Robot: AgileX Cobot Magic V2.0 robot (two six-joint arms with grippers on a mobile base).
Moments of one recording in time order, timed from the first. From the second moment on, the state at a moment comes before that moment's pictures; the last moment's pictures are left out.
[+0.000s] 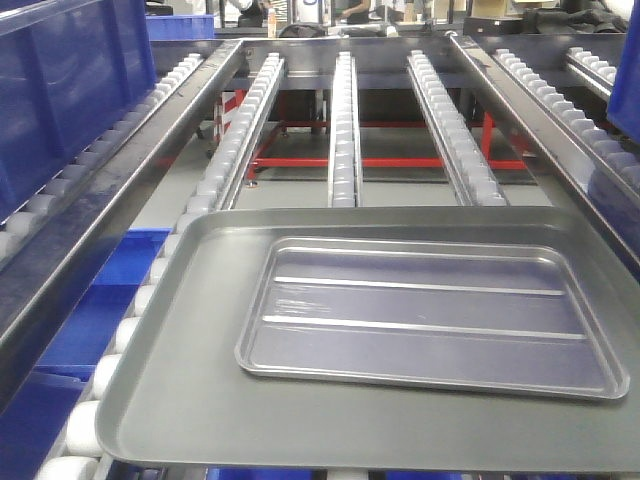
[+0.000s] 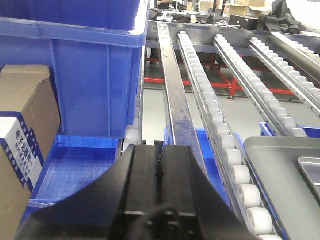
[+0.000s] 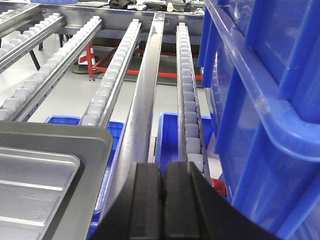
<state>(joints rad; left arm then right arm) -0.17 -0.01 0.03 -0.03 0.04 -0.06 -0.05 -0.01 0.03 0.06 0.09 -0.06</state>
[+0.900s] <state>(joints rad) -0.17 -0.01 0.01 -0.03 -0.04 -0.06 -0.05 -0.01 0.03 0.06 -0.03 -0.05</state>
